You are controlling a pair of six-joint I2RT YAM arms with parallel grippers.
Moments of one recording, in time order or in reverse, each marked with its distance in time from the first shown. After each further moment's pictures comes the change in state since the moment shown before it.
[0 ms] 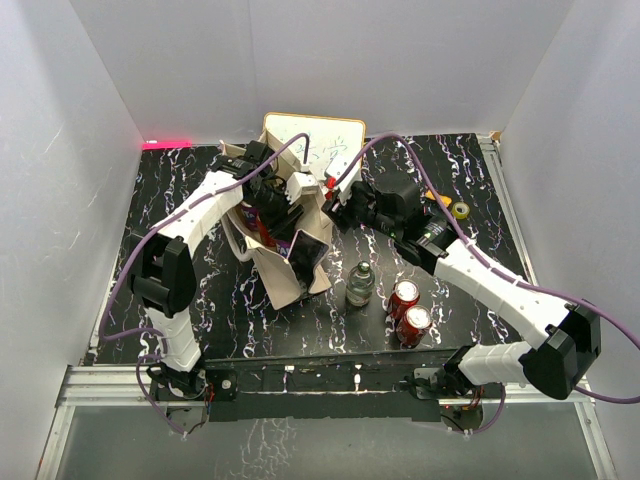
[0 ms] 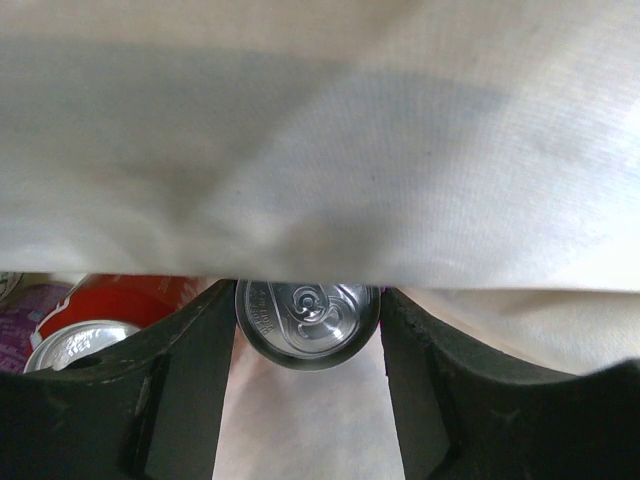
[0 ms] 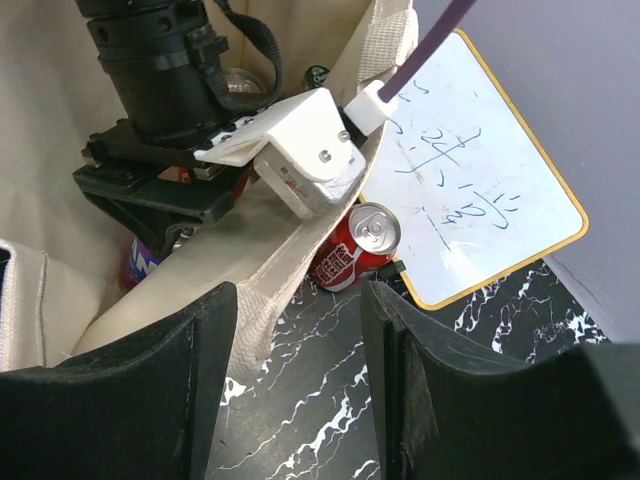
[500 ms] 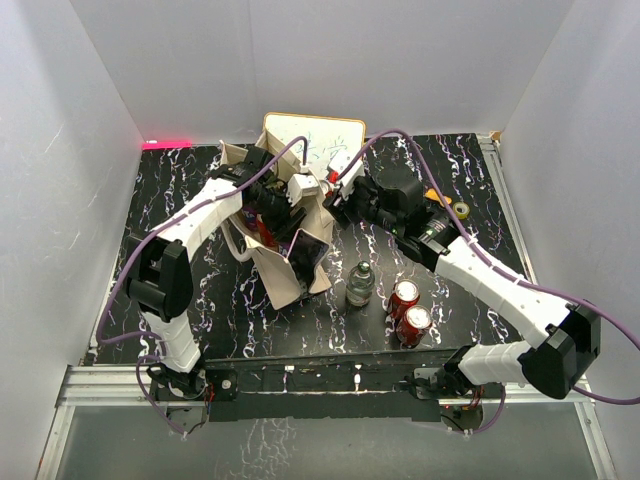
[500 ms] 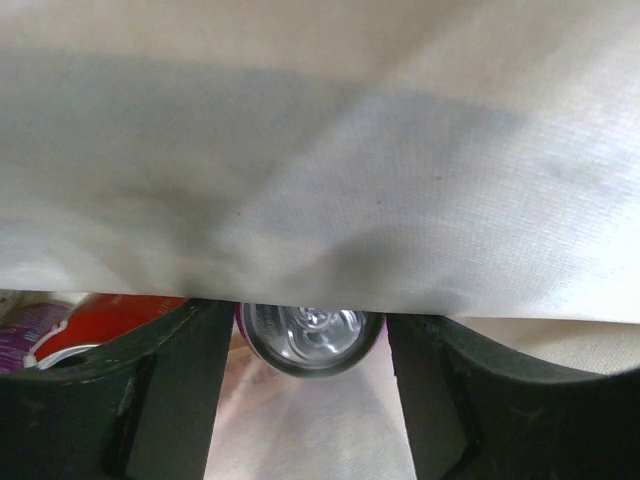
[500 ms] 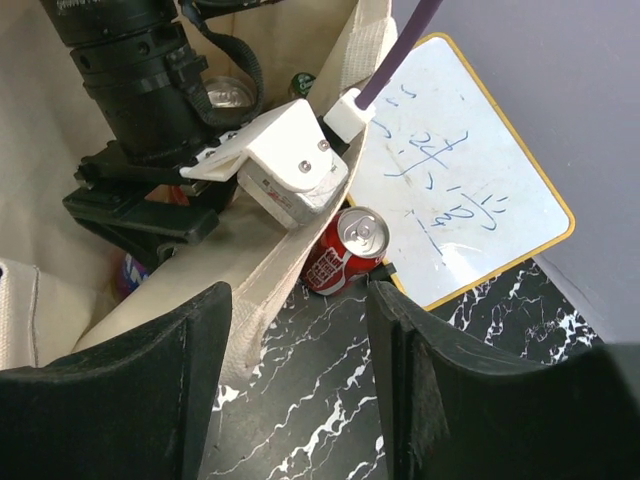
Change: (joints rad) left arm -0.007 -0.034 -0.086 0.124 0.011 -0.051; right arm -0.013 0.002 0.012 -0.002 0.001 0.000
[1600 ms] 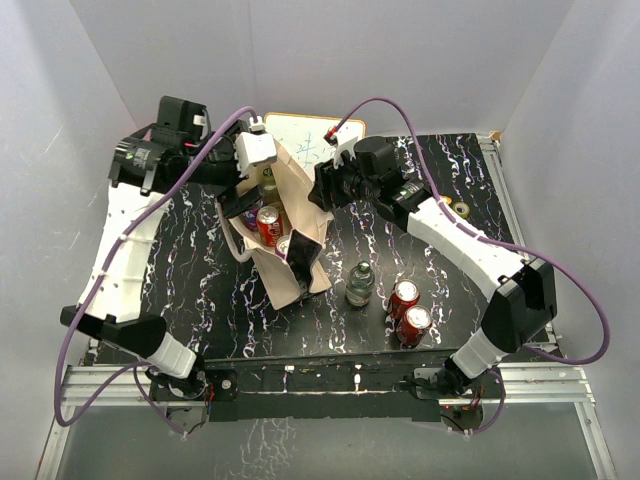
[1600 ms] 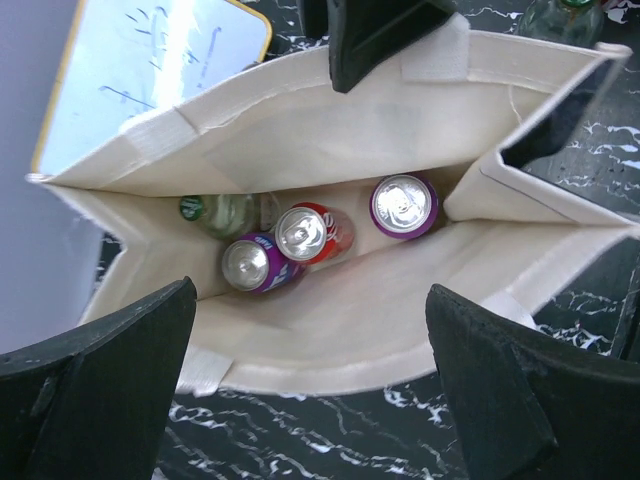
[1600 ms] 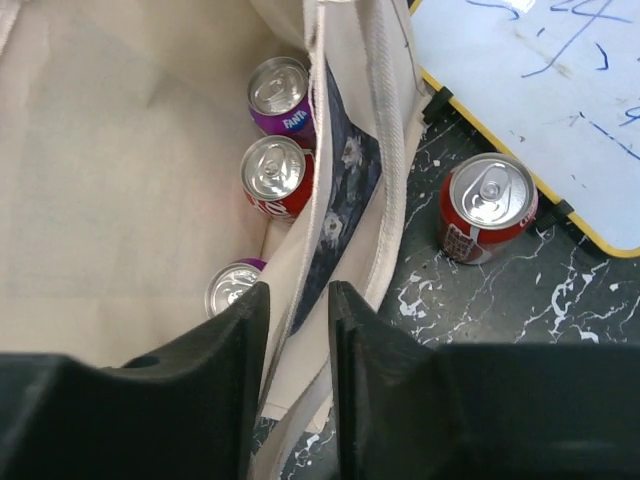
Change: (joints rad) left arm 0.092 -0.282 0.593 -0.518 -0.052 0.315; right arm -0.090 0.310 0.278 -0.169 -0.144 0.497
